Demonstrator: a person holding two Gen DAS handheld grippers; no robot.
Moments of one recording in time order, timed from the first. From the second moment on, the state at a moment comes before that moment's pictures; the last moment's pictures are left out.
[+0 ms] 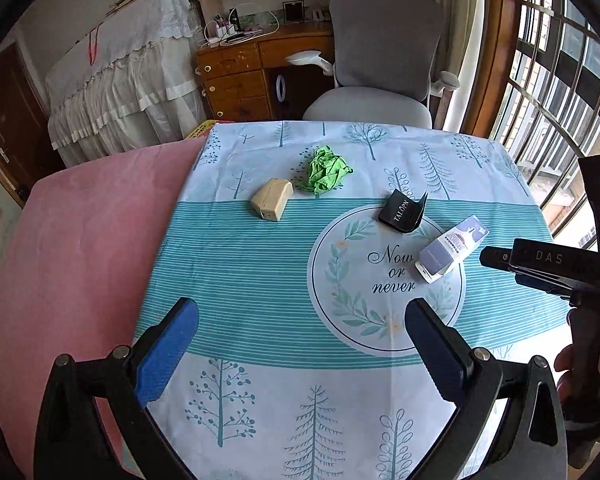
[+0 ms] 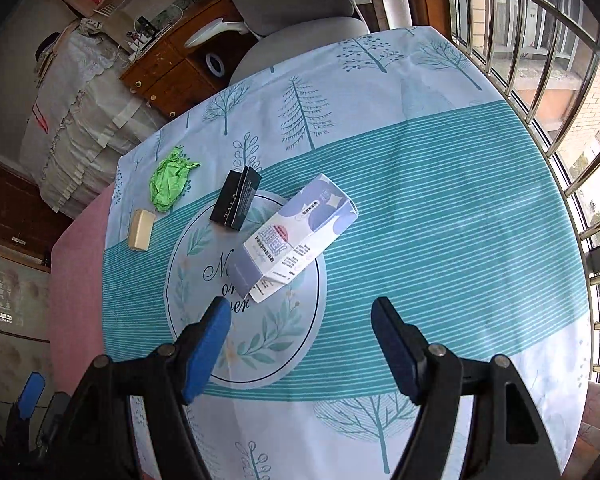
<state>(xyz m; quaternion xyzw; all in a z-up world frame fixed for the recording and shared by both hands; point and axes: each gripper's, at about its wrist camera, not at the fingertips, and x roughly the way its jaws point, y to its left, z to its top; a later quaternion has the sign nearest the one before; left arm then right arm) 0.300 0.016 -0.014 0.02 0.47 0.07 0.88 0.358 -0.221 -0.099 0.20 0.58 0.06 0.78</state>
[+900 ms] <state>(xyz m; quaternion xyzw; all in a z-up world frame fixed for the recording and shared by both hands) 0.468 -0.061 -0.107 0.02 0.60 -0.03 0.80 0.464 -0.253 -0.140 0.16 0.61 0.12 0.77</state>
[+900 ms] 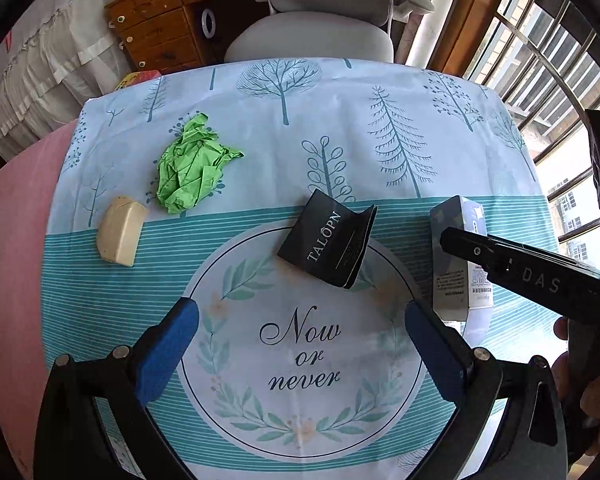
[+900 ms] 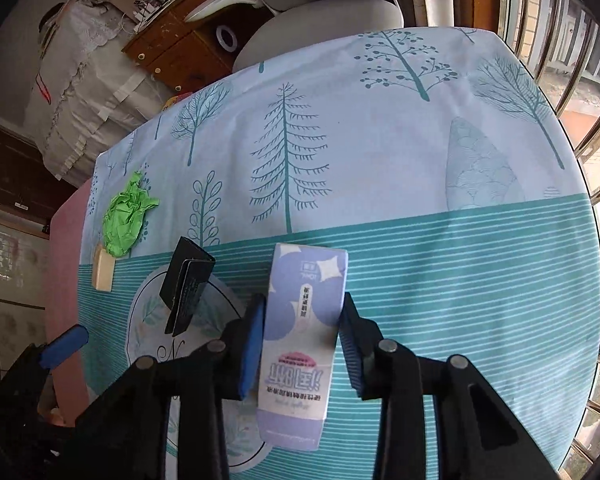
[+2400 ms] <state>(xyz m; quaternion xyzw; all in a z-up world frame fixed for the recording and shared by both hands) 0.229 -0.009 -0.049 0.01 0.58 -0.15 0.80 0.212 -0.219 -0.105 0.23 0.60 0.11 0.76</state>
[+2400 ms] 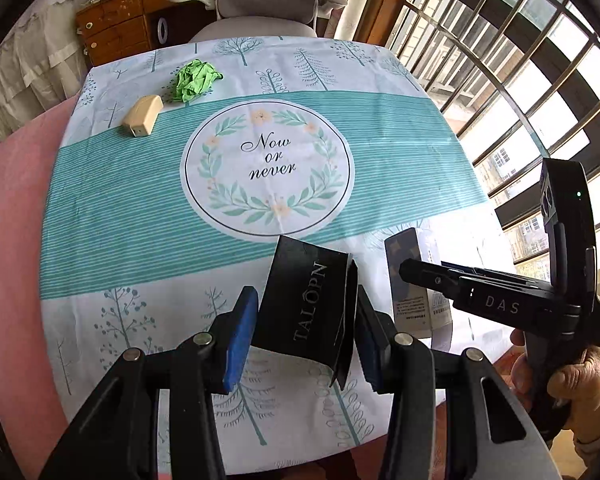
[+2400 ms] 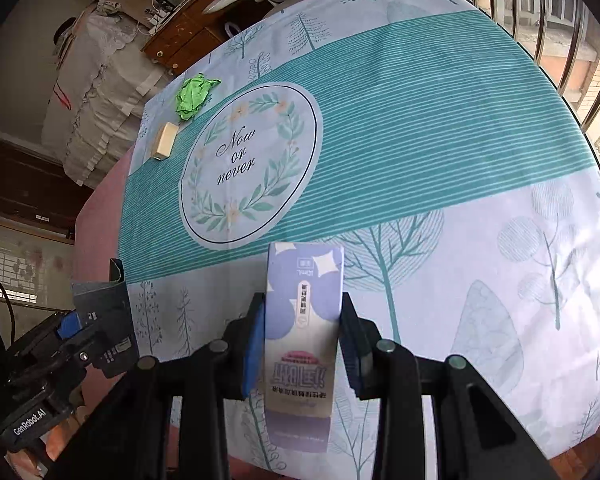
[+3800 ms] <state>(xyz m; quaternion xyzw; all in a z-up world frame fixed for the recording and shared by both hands) -0.021 0.038 -0.416 -0.06 0.69 -0.08 0.72 -0.028 -0.138 -0.460 0.17 0.73 0.03 0.66</state>
